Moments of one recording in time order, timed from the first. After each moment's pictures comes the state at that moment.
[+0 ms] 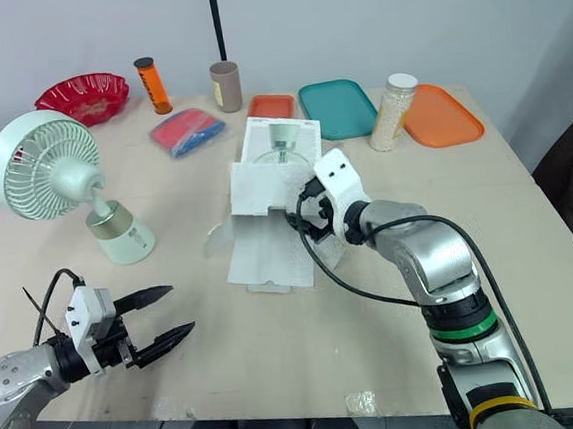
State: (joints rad) left arm 0.21 0.65 0.17 -0.42 -0.51 0.26 -0.91; right arm -0.63 -0.49 0.13 -0.29 0.32 0.99 0.45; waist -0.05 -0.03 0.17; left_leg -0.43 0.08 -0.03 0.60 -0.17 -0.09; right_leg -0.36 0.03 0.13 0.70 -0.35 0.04
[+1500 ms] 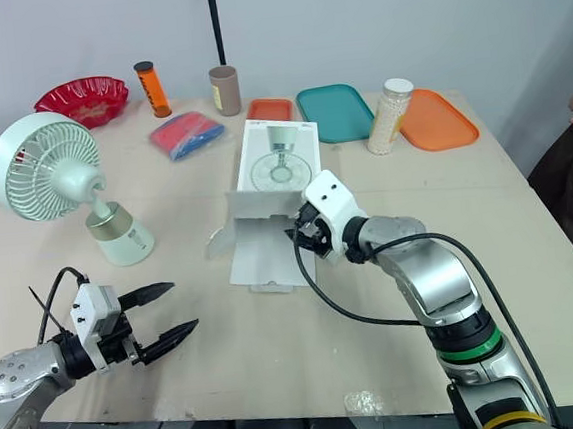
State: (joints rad) left arm 0.19 0.64 0.15 -0.41 -0.49 0.26 -0.88; right arm -0.55 -0.51 0.19 -0.35 0.23 0.94 0.54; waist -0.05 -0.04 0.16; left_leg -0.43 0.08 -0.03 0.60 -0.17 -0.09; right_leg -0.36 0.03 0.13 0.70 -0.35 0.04
